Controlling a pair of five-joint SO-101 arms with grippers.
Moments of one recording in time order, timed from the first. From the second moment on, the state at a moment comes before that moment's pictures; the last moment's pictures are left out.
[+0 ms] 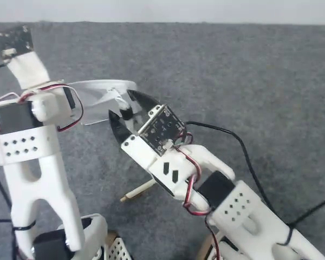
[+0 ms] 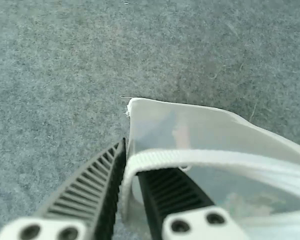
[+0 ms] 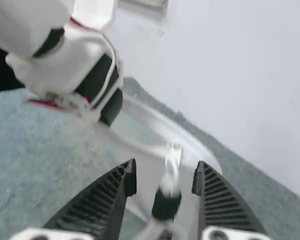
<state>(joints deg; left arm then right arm) -18.9 -23.7 5.8 88.3 13.0 -50.5 -49.7 46.2 22.9 8.1</state>
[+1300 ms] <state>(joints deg) -27.6 -23.6 5.9 86.3 14.0 -56.5 -29.7 46.1 62.2 11.1</state>
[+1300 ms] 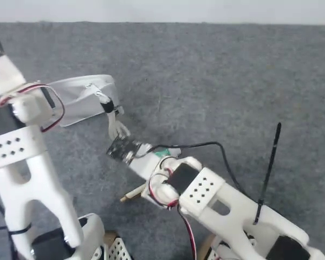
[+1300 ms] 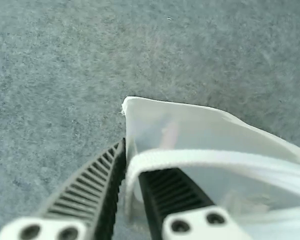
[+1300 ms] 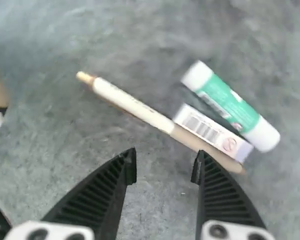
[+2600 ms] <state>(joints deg) -30.7 -23.6 6.5 85.2 14.0 -59.4 5.1 33.3 47.6 21.1</state>
